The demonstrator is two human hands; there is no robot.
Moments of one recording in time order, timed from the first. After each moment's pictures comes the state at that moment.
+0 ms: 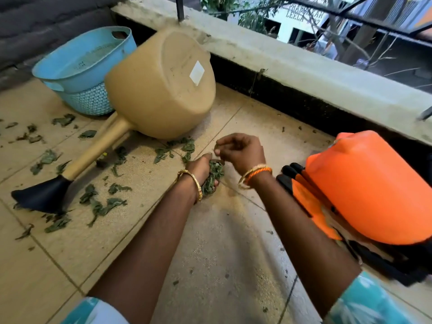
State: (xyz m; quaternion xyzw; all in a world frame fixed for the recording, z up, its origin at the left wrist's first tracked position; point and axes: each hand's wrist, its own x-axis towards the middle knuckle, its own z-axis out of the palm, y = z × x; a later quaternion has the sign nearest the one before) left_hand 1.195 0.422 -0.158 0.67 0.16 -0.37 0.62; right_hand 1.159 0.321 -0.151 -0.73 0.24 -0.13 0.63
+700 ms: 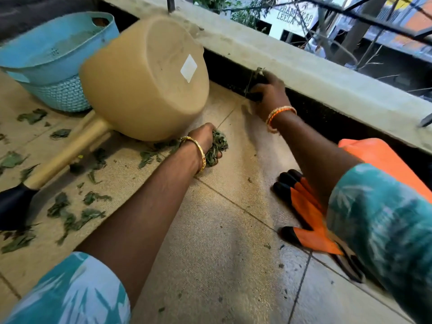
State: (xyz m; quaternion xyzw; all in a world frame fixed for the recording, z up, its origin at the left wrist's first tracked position) left_hand 1.251 0.375 -0.142 0.69 0.09 -0.39 0.61; right_hand 1.254 0.175 -0.140 -0.97 0.20 -0.12 0.10
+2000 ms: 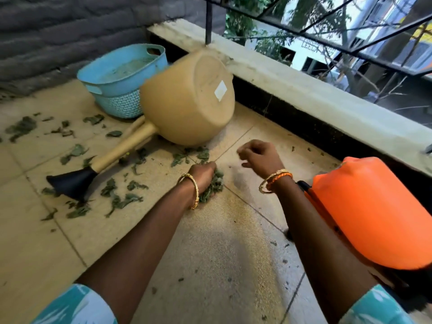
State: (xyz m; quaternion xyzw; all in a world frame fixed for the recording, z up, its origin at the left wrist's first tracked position) left_hand 1.199 0.450 -0.144 0.79 0.06 -0.33 0.52; right_hand 1.159 0.302 -0.127 -0.80 0.23 -0.07 0.54
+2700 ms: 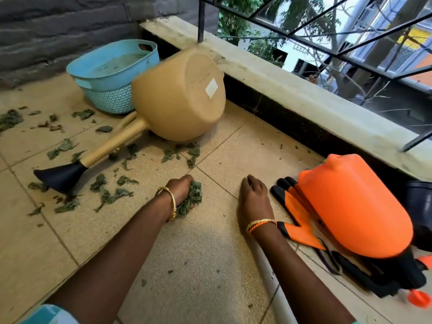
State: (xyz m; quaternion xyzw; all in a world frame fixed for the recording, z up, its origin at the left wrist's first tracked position) left_hand 1.185 0.480 -0.166 0.77 0.14 -0.34 0.52; right_hand 1.085 0.318 -0.210 -0.97 0.19 -0.09 0.13
